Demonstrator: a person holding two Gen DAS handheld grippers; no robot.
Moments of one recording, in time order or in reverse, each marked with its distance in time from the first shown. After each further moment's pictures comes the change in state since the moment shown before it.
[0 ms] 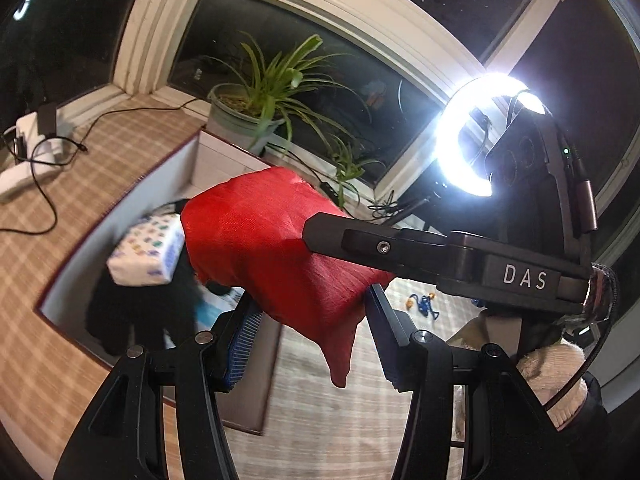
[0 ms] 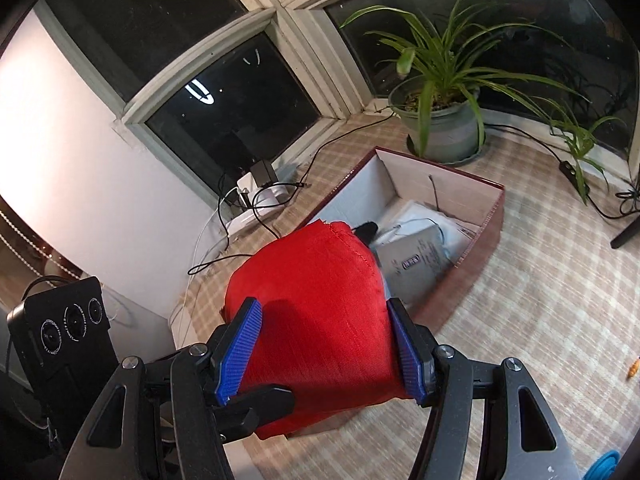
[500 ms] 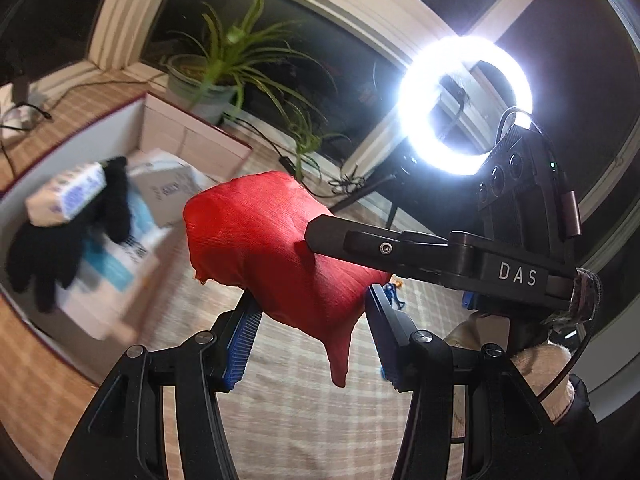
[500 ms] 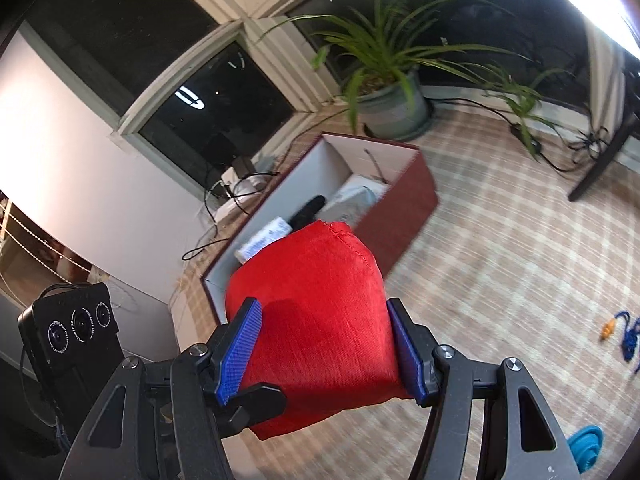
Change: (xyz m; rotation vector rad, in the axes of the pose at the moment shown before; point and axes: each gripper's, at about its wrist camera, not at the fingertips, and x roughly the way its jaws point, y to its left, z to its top) left arm 0.033 -0.059 -0.034 -0.039 0.015 -0.046; right arm -0.053 -0.073 -0.035 0.054 0.022 0.037
